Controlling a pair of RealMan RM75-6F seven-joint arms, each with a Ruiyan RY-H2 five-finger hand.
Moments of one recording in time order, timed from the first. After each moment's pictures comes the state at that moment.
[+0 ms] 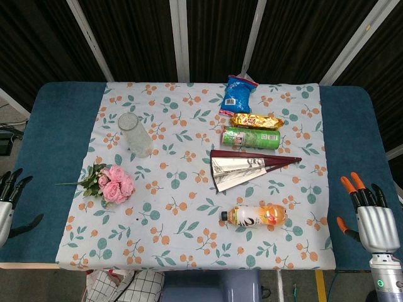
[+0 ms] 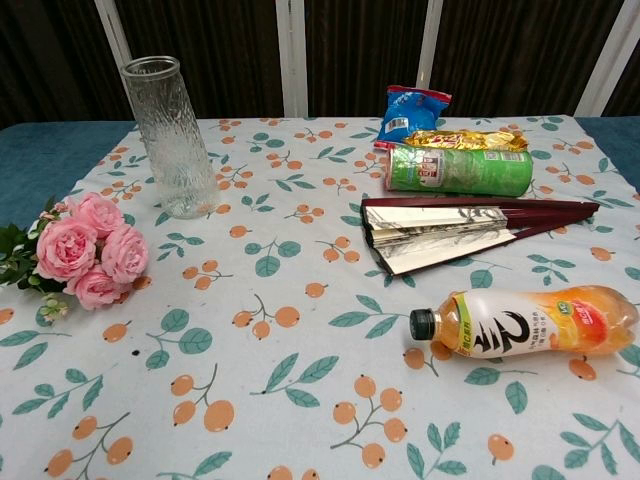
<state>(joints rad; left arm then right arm) -0.06 -1.10 -0.04 -1.62 1.53 1.55 0.07 0.08 -1.15 0.07 -1.62 -1.49 1.49 -0.15</state>
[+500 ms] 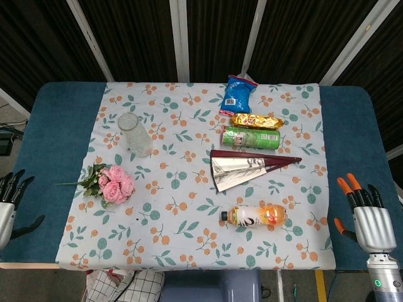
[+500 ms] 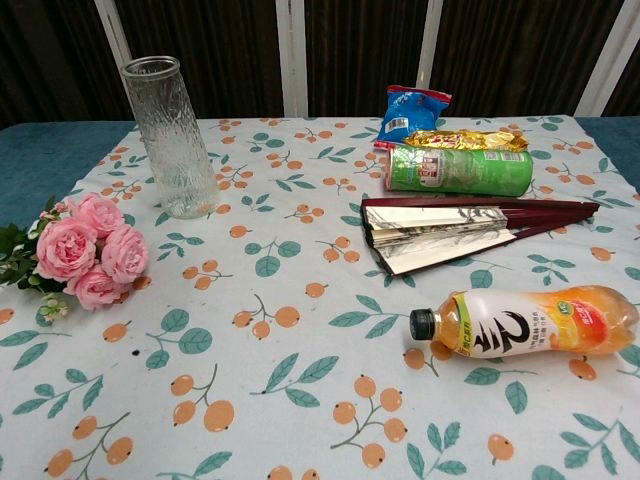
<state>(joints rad) -0.07 -1.11 -0.03 -1.63 1.54 1.54 0.10 0.08 -1.15 0.07 -1.62 -1.49 1.48 -0.16</state>
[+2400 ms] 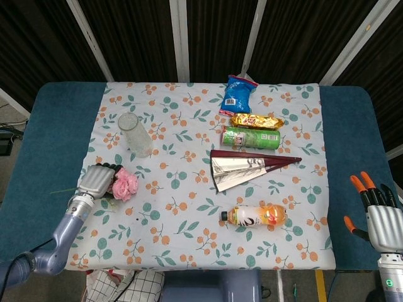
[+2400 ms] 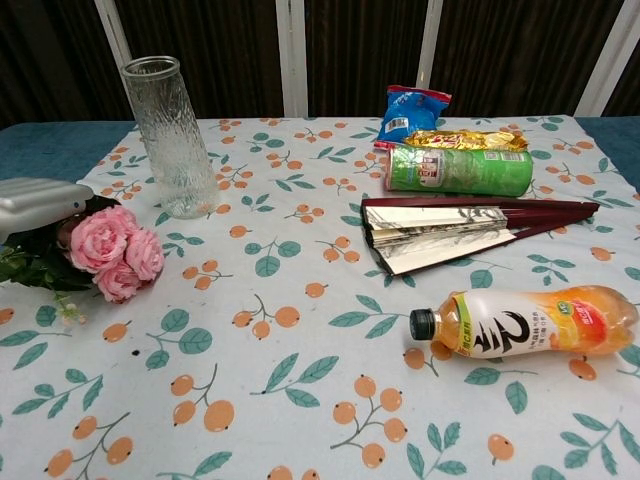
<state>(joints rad) -0.59 -1.49 -0.13 -1.36 1.12 0.91 0.43 0.07 -1.12 0.08 -1.61 -1.46 1.48 -0.07</state>
